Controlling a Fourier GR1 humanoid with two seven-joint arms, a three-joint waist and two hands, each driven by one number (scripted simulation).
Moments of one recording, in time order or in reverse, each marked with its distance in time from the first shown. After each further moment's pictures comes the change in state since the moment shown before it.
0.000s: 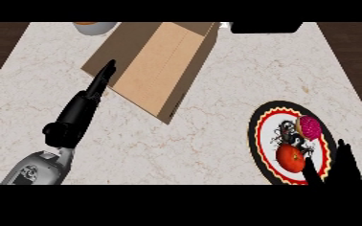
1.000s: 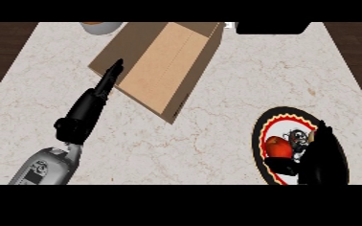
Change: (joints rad) left arm -0.022 -0.059 0.015 0.032 -0.032 -0.042 0.012; right arm -0.131 0.253 -0.006 -0.278 0.316 0.443 0.364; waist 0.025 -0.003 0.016
